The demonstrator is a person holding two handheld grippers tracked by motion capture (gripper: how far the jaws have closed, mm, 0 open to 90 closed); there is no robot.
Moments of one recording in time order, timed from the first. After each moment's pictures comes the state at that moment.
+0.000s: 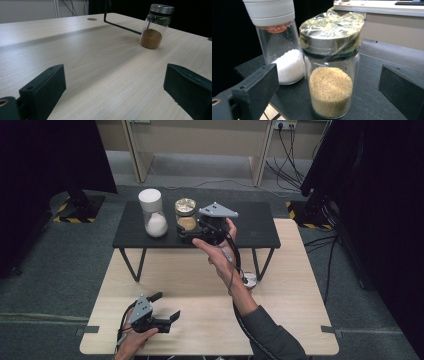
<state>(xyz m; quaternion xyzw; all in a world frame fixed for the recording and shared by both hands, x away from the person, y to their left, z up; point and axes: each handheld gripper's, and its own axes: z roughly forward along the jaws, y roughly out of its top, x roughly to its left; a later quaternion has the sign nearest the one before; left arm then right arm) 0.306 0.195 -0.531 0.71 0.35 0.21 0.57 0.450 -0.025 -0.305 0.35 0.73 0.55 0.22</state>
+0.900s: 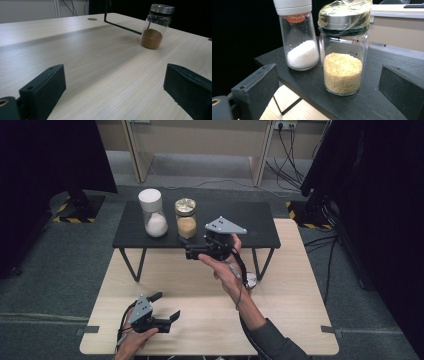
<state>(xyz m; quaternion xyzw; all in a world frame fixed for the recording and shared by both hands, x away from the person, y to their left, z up) 0.306 0.195 -0.531 0.71 0.35 0.21 0.57 0.417 -0.041 -0.321 0.33 0.72 0.57 0.20</state>
